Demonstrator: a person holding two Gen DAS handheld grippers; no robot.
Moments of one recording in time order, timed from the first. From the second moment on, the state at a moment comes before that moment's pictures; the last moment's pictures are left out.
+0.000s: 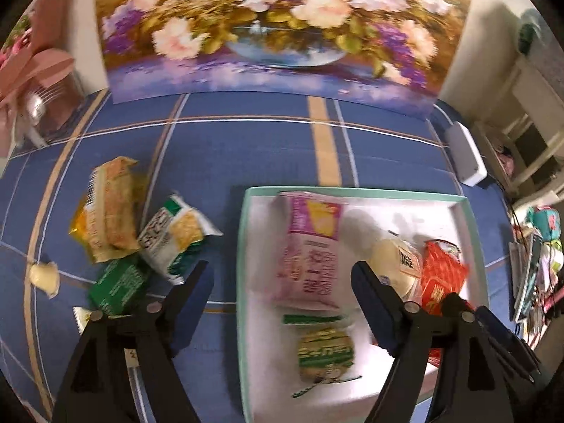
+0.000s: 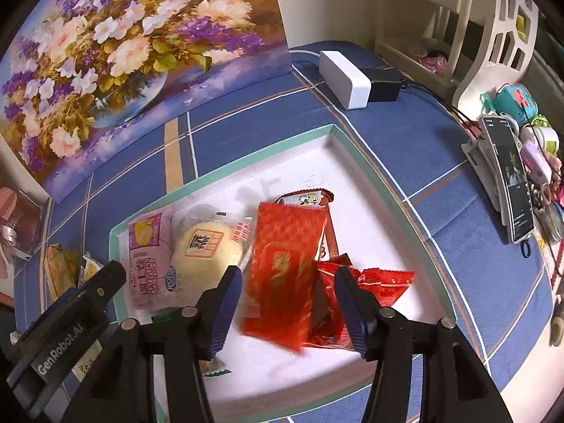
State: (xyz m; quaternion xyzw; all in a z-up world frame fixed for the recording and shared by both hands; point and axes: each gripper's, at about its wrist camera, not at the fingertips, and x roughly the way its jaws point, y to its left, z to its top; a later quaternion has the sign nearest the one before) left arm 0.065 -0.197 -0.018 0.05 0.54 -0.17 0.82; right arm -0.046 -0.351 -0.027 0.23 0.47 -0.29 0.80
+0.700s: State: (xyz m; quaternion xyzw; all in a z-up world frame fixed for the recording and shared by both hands) left arm 0.069 -0.143 -0.018 0.03 0.53 -0.06 0.85; right arm -0.043 -0.341 -0.022 0.21 0.45 -0.28 0.82
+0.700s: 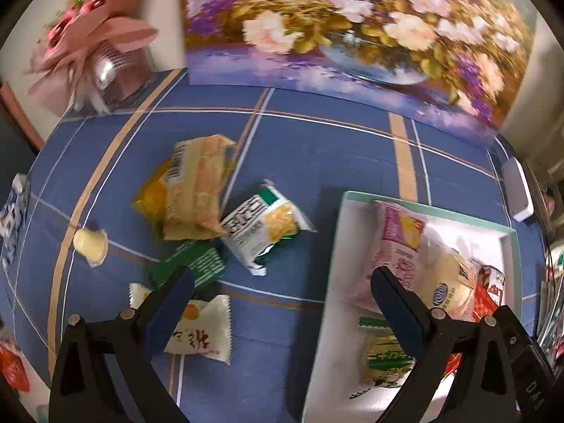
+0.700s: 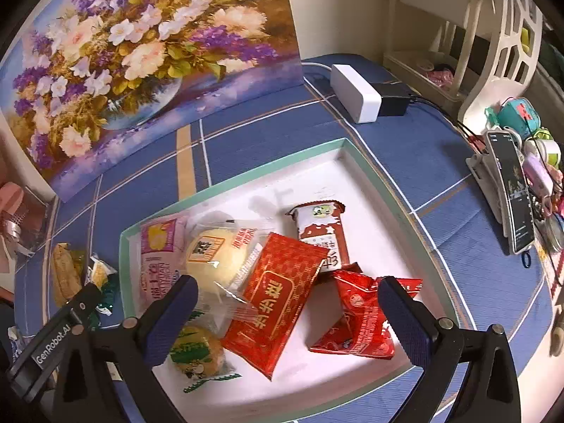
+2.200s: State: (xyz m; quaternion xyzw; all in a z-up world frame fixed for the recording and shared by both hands) left arm 0.078 0.084 0.010 -0.13 0.46 0.05 0.88; right arm 0.029 -0.170 -0.010 0.15 0.42 -0.09 0.89
